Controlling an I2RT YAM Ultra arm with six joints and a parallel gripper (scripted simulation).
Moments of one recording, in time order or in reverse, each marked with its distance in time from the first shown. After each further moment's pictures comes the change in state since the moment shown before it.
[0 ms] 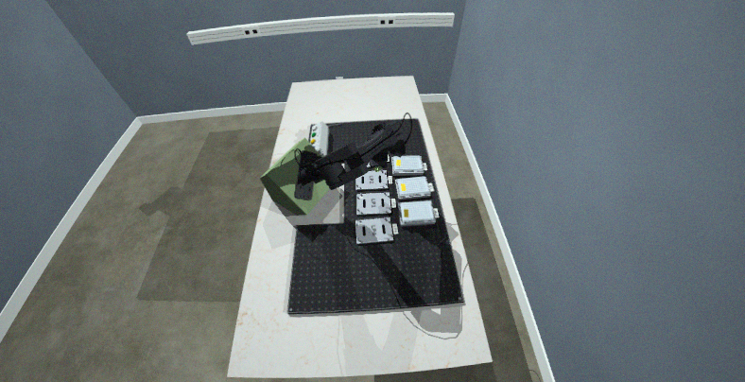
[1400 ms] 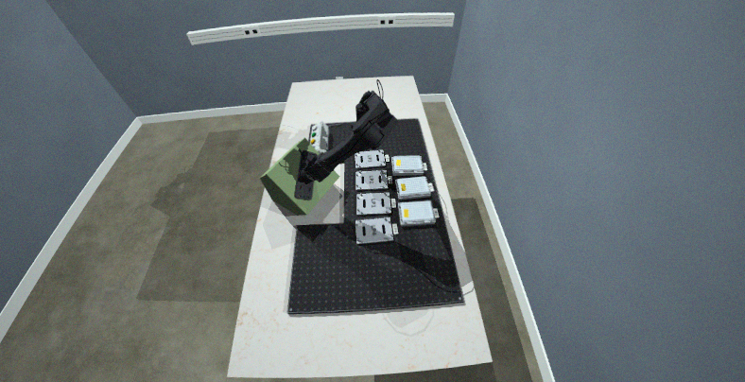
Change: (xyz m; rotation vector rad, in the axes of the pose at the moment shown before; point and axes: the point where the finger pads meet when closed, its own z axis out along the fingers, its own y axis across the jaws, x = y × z) arm 0.036 0.182 0.005 0.014 0.015 -0.620
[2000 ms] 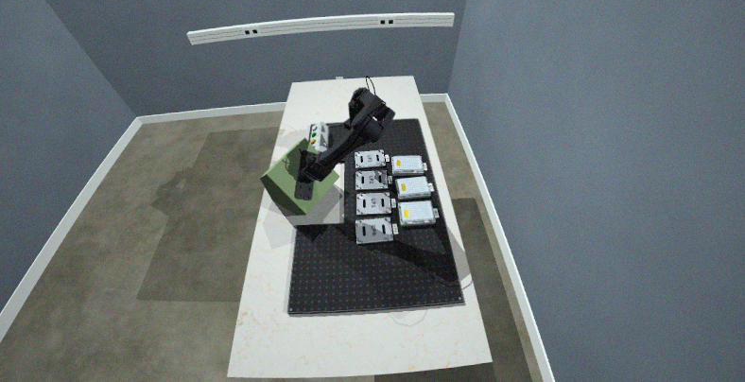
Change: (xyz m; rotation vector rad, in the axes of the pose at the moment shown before) arm 0.010 0.035 -0.001 0.002 0.002 -0.125
